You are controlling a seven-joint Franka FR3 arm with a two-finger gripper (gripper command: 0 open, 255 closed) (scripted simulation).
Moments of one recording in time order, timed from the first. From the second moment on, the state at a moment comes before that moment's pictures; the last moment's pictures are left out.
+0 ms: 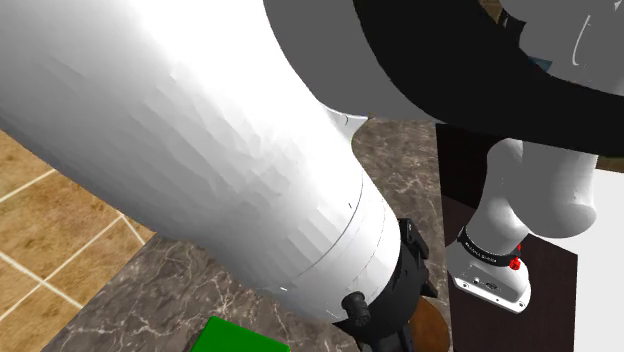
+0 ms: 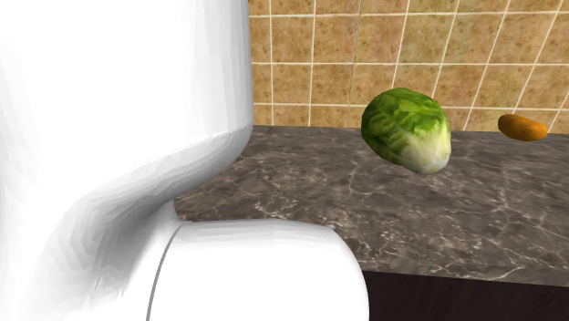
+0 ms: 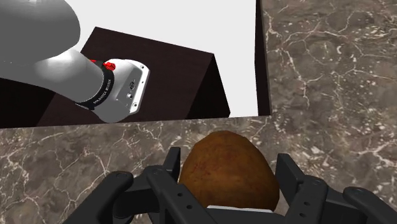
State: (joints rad) arm 0.55 0.13 0.72 -1.60 0.27 1.22 1.04
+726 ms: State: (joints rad) arm 0.55 0.13 0.71 -1.75 0.26 1.36 1.00
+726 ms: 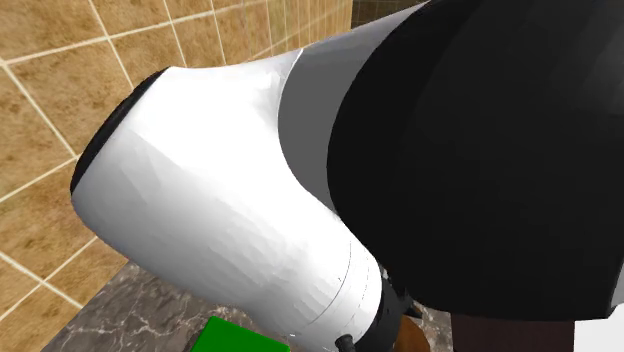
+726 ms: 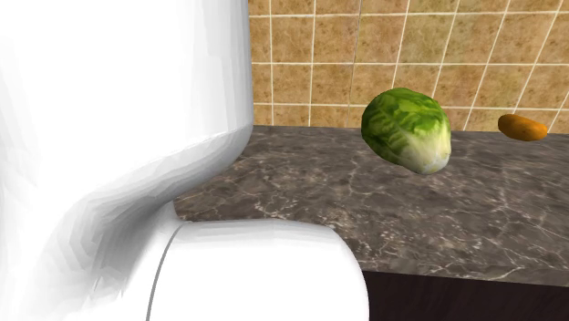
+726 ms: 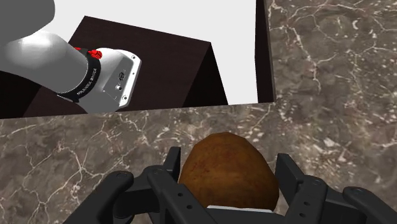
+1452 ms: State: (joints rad) arm 0.56 0.16 0.71 -1.86 0.24 1.50 0.98
